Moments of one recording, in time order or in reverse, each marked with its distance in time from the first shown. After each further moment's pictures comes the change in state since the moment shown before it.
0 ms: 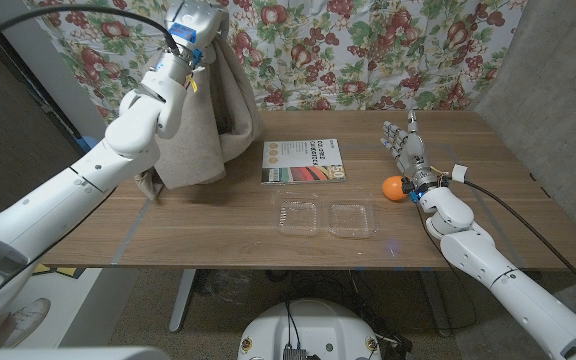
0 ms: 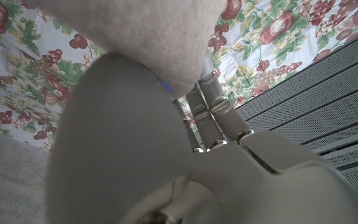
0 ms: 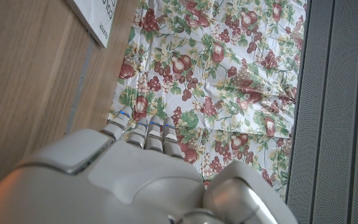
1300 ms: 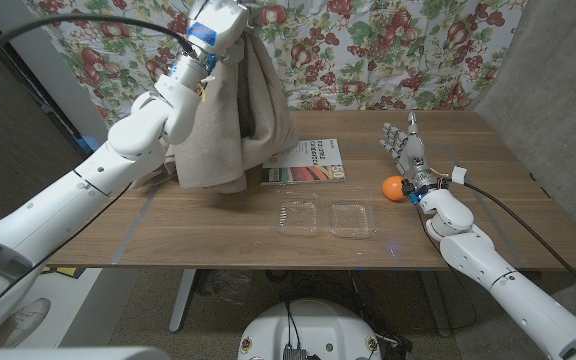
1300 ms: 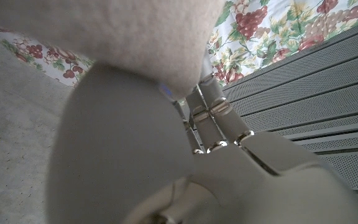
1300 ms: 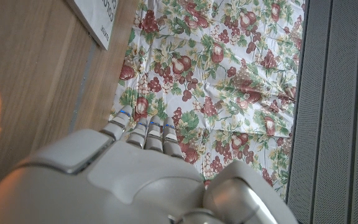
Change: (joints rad) left arm 0.032 -0.018 -0.024 -0.056 -0.014 -0.204 0.155; left_hand 0.000 0.000 -0.008 -0.003 0.000 0.015 0.003 0.012 -0.009 0.004 0.004 0.015 -0.012 0.016 -0.002 -0.035 0.016 0.008 0.000 -0.022 0.010; right arm 0.000 0.007 -0.002 0.018 0.005 0.017 0.017; right_hand 0.000 0.000 0.000 0.000 0.000 0.005 0.005 0.000 0.000 0.000 0.000 0.000 0.000 0.000 0.000 0.000 0.000 0.014 -0.003 0.000 0.000
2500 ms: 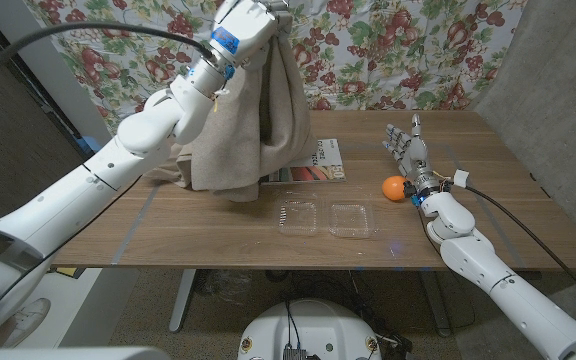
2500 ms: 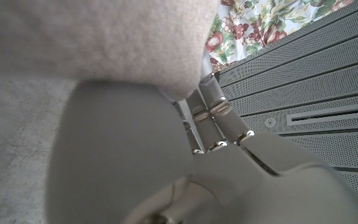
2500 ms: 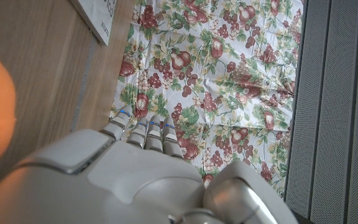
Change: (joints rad) left arm -0.053 -0.024 0.046 0.028 0.089 -0.150 0.081; left_hand 0.000 0.000 -0.021 0.004 0.052 0.000 0.000 0.005 -0.014 -0.006 -0.006 0.000 -0.014 0.007 -0.007 -0.018 0.024 0.009 -0.009 -0.024 0.004; right arm -0.008 0.010 0.009 0.021 0.011 0.032 0.010; right_hand 0.000 0.000 0.000 0.000 0.000 0.000 0.000 0.000 0.000 0.000 0.000 0.000 0.000 0.000 0.000 0.000 0.000 0.000 0.000 0.000 0.000
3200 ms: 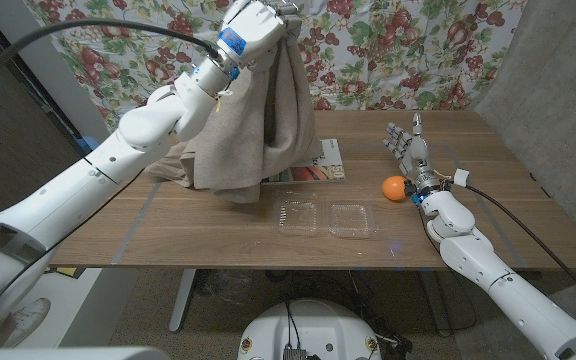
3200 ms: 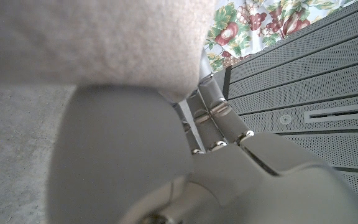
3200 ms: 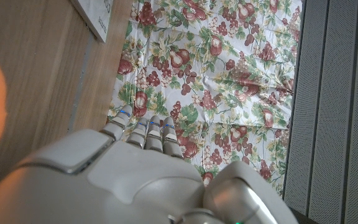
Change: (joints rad) left arm -0.045 -0.007 0.026 0.033 0.011 -0.084 0.010; left_hand -0.020 0.020 -0.031 -0.005 0.062 -0.036 -0.004 0.045 -0.035 -0.041 0.006 0.079 -0.064 -0.102 0.031 0.151 -0.074 -0.023 -0.002 0.005 -0.014; right arm 0.012 0.008 0.001 0.022 0.003 0.013 0.009; right_hand 0.000 0.000 0.000 0.000 0.000 0.000 0.000 0.000 0.000 0.000 0.000 0.000 0.000 0.000 0.000 0.000 0.000 0.000 0.000 0.000 0.000
